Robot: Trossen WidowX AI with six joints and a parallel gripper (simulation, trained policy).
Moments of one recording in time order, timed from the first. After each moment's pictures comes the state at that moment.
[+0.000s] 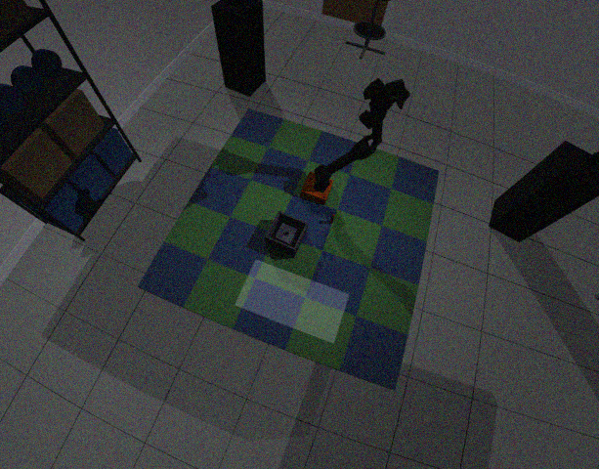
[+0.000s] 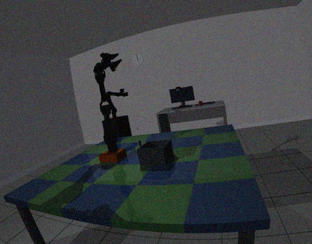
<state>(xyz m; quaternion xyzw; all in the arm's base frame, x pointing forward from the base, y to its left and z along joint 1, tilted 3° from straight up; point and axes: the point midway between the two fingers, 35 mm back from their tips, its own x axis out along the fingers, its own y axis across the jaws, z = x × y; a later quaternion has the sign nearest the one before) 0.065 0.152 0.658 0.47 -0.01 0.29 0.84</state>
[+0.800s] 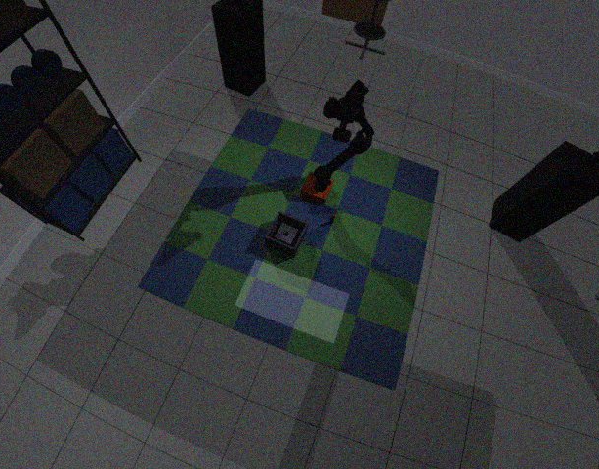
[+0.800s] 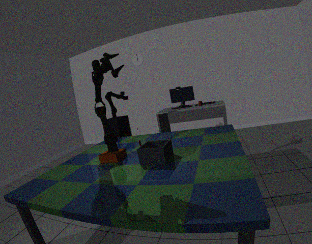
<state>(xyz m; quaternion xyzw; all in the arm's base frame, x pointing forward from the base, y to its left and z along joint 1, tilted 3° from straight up) 0.137 0.057 0.601 0.68 0.05 0.25 0.69</state>
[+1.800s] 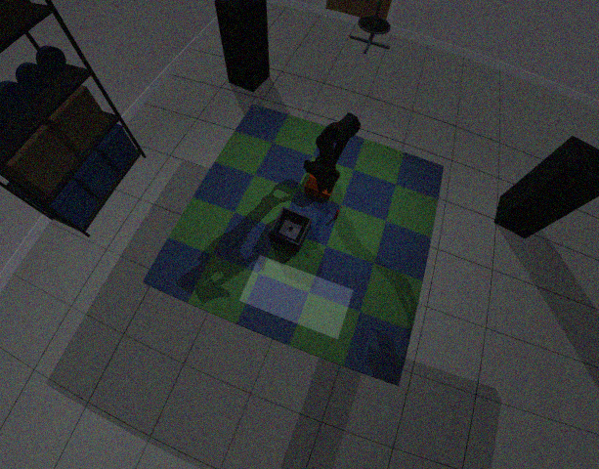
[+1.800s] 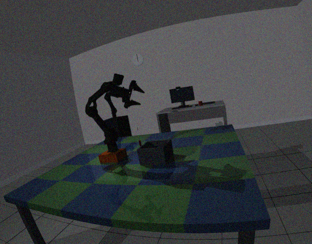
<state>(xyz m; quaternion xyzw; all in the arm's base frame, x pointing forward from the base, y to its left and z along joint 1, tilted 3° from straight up) 0.243 0.059 0.333 0.79 0.34 -0.09 0.51</state>
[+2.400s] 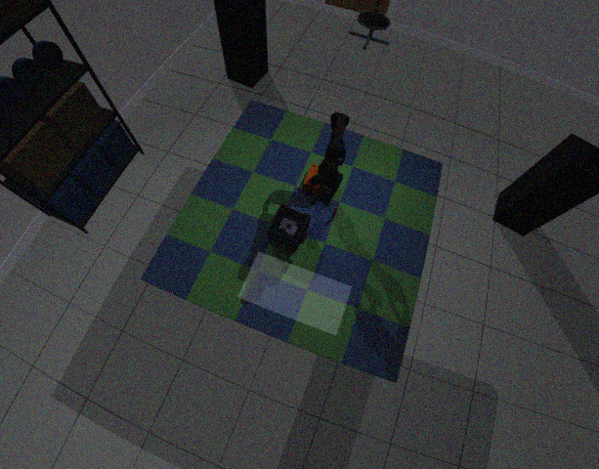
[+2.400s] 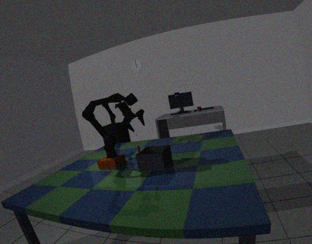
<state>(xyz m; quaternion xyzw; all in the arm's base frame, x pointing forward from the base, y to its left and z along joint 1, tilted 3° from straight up) 0.192 0.096 0.192 0.62 0.50 -0.30 0.52</state>
